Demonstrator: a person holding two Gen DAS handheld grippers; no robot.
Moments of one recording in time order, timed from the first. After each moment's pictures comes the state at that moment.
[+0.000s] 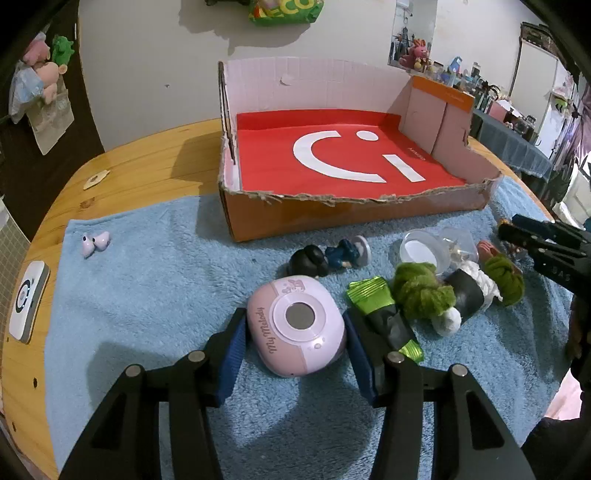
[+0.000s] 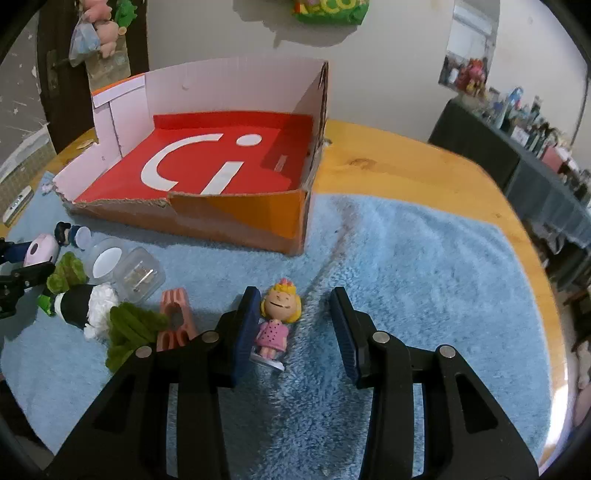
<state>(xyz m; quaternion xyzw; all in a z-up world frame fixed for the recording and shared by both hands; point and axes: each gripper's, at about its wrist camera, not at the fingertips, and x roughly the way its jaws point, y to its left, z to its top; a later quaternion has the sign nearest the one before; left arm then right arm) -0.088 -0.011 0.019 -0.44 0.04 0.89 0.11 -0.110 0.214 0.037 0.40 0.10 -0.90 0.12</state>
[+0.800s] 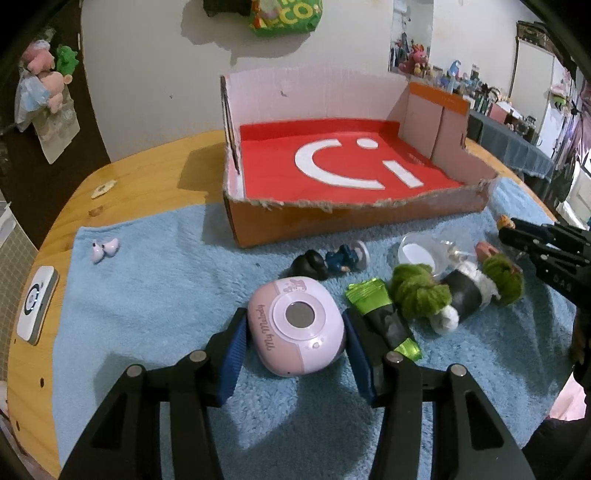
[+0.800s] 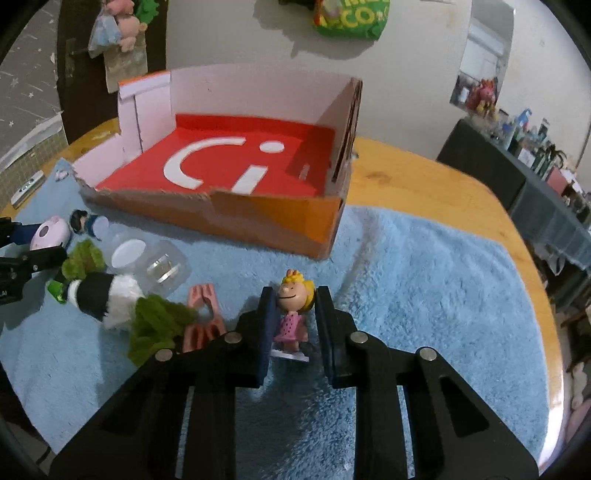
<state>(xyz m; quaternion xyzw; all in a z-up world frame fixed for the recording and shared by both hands) -0.076 -0.012 0.028 -0.42 0.05 0.90 0.10 -0.095 0.200 0.037 0.38 0.12 -0.91 0.15</state>
